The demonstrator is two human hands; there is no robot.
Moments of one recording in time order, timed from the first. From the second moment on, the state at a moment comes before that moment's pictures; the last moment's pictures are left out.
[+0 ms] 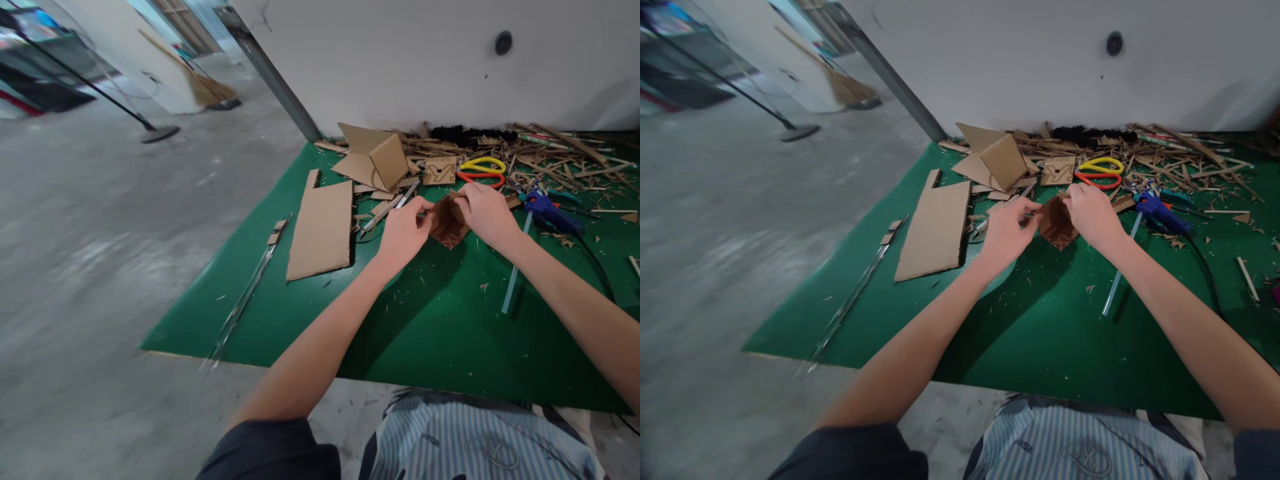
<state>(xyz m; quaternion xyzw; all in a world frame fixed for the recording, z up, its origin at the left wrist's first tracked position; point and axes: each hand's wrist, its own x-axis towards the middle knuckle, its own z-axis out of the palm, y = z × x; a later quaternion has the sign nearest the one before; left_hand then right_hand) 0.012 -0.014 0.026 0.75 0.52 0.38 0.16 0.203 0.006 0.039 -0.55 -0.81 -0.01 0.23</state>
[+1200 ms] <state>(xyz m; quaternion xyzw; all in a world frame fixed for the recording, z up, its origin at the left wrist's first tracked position) 0.018 -0.013 0.021 0.73 0.49 0.40 0.25 0.204 0.009 0.037 -0.53 -0.81 0.04 0.26</state>
